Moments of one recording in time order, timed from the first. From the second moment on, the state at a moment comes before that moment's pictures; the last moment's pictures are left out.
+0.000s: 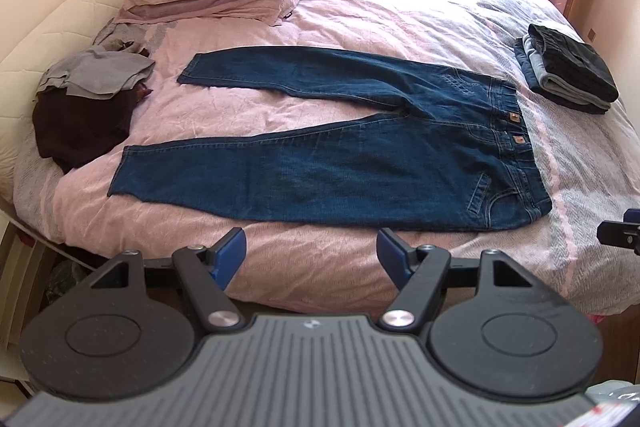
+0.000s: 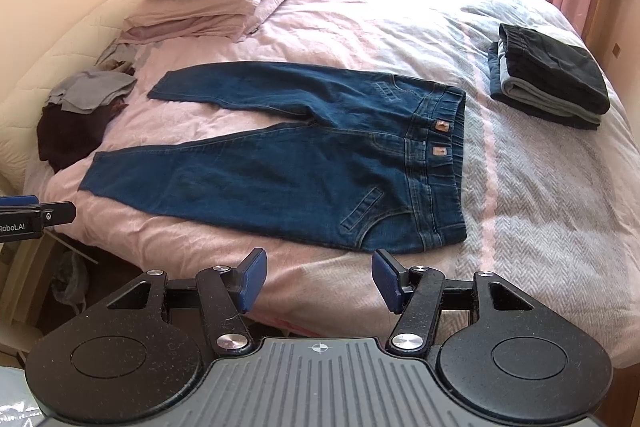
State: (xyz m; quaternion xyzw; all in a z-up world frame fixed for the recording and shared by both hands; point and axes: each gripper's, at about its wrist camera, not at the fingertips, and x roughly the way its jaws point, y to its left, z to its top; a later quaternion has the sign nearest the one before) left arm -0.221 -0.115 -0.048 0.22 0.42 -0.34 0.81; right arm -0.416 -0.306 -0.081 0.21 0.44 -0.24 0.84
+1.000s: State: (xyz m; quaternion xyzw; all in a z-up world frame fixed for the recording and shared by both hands) left arm 0.145 -0.365 -0.197 0.29 0.40 -0.52 0.70; right arm -0.193 -0.539 -0.218 0.28 0.42 -0.30 0.81
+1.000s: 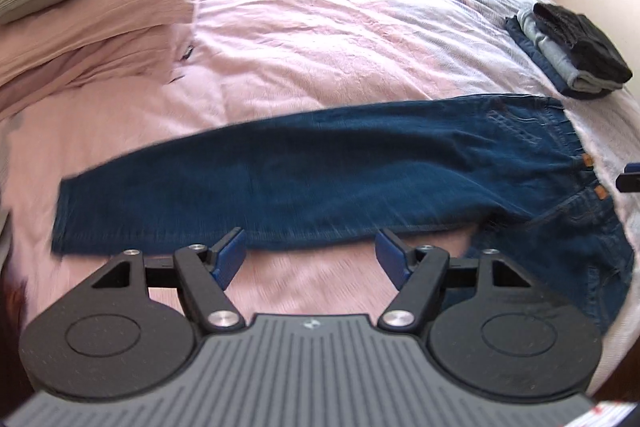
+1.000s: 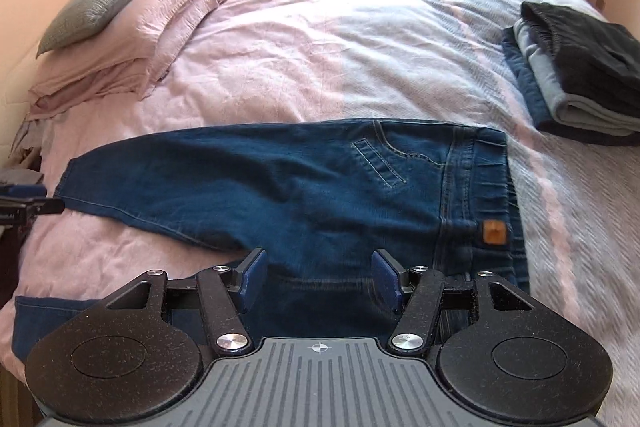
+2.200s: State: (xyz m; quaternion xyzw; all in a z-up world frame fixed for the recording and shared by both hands) left arm 0.258 -0.512 -0.340 0.48 0.26 -0.64 0.55; right arm -0.073 -0.667 -0.333 -0.02 0.53 -0.19 0.83
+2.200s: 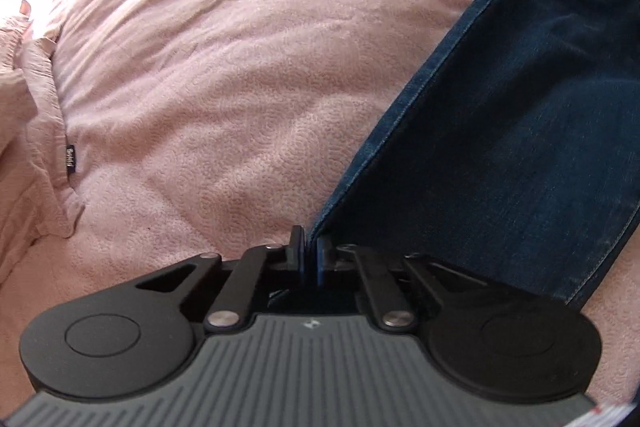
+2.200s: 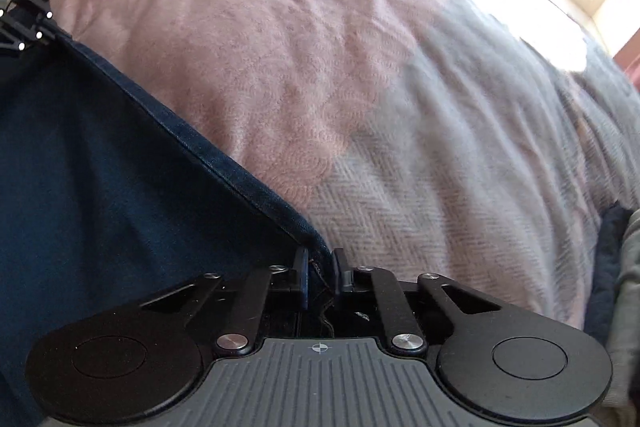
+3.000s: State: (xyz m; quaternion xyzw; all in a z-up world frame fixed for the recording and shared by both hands) left arm 0.025 -0.161 -0.259 0.31 0.48 -0.41 0.71; right arm -0.349 -0.375 -0.272 0.22 0.50 -0.33 0.77
